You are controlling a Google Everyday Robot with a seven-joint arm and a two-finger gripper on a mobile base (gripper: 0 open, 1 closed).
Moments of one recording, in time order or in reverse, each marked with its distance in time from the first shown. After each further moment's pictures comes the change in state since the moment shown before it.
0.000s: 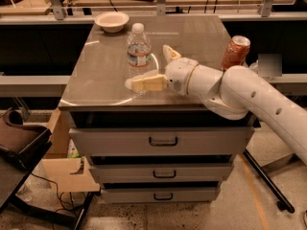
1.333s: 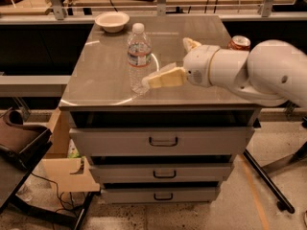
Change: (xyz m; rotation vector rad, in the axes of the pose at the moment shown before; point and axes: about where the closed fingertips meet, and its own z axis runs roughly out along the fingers) arm -0.024 -0.008 -0.057 0.092 0.246 -0.083
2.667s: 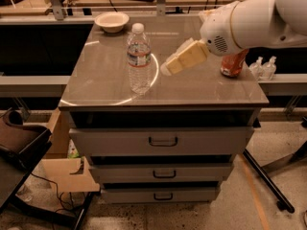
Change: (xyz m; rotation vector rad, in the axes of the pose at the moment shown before) arm -0.045 -0.017 -0.055 0.017 0.287 -0.167
